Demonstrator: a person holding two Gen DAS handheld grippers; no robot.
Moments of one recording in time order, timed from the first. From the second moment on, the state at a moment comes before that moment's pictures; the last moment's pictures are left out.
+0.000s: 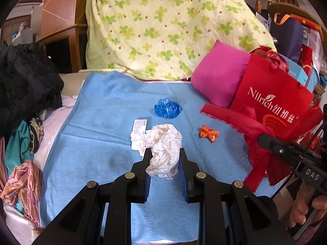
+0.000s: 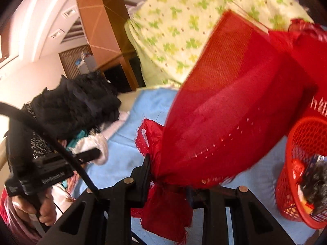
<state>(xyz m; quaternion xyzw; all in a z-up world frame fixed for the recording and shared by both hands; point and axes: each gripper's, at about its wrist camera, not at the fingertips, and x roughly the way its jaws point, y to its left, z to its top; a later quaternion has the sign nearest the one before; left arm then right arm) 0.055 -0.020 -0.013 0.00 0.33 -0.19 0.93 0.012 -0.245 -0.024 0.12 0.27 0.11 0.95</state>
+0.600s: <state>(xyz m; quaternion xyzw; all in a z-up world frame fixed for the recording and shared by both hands) 0.044 -0.023 -0.001 0.01 0.31 -0.19 0.93 -0.010 -0.238 0.007 0.10 0.23 0.12 0.96</state>
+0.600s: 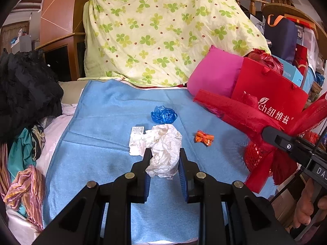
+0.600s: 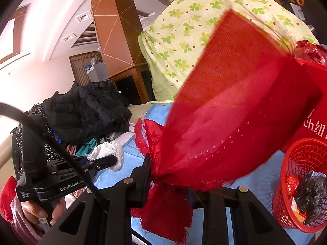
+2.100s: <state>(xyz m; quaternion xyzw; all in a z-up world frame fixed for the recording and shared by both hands) 0.046 -0.029 -0.014 0.00 0.34 -0.19 0.92 -0.021 -0.241 0.012 0.12 0.22 0.13 0.96</state>
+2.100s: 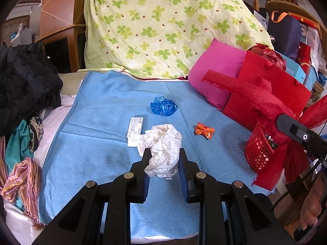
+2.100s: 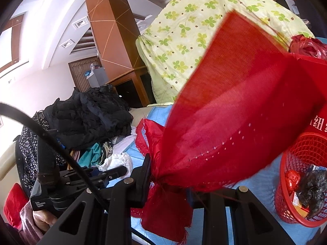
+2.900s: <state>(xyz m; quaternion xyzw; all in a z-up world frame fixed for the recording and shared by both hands) 0.027 -0.029 -0.001 0.01 0.32 -0.18 0.93 -0.042 -0.247 0.023 0.13 0.20 0.13 0.96</state>
